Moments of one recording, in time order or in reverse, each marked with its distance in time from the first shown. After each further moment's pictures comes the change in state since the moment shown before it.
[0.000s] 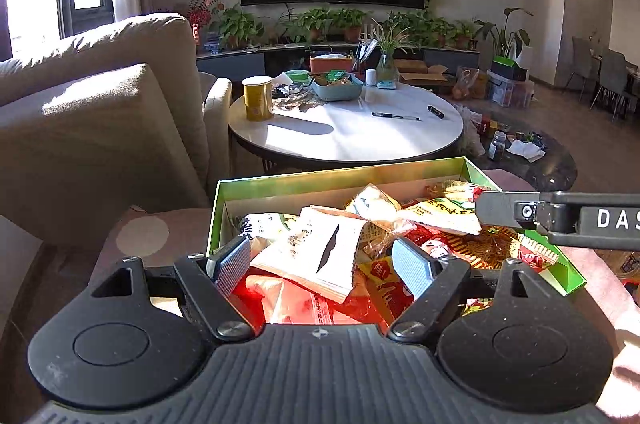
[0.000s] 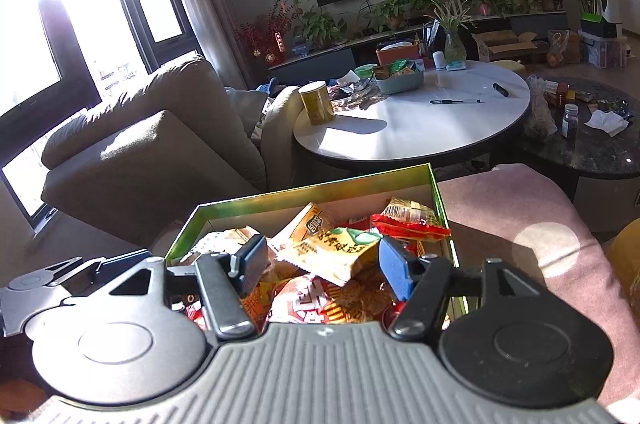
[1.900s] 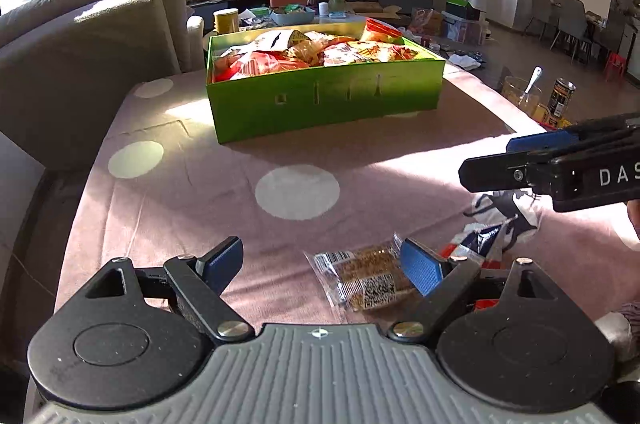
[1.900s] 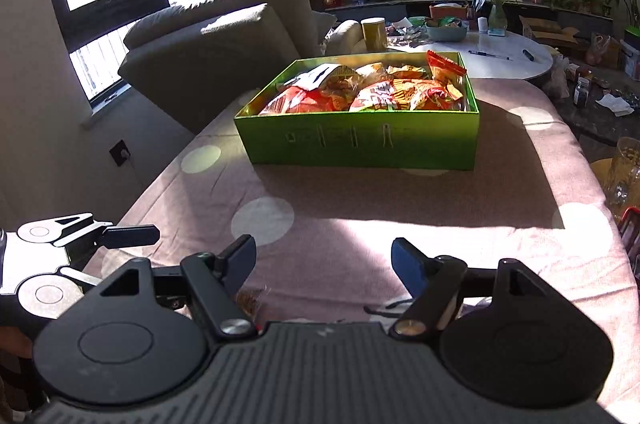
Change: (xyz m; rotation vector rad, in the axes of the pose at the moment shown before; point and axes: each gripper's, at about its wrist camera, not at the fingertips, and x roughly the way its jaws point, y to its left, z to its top) left arm -0.164 -0.017 -0.153 0.079 0.164 -0.107; right arm -0.125 0.040 -0.126 -0.195 0.178 0.074
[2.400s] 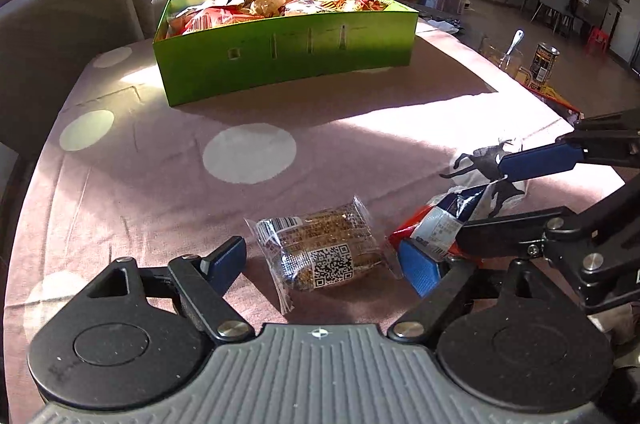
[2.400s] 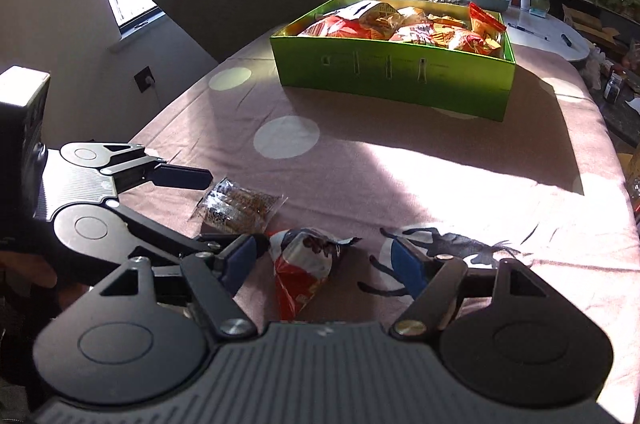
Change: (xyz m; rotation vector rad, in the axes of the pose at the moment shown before) left arm 0.030 -0.014 -0.009 0.007 0.095 -0.072; right arm 0.003 0.005 -0.028 -0.111 0.142 0.059
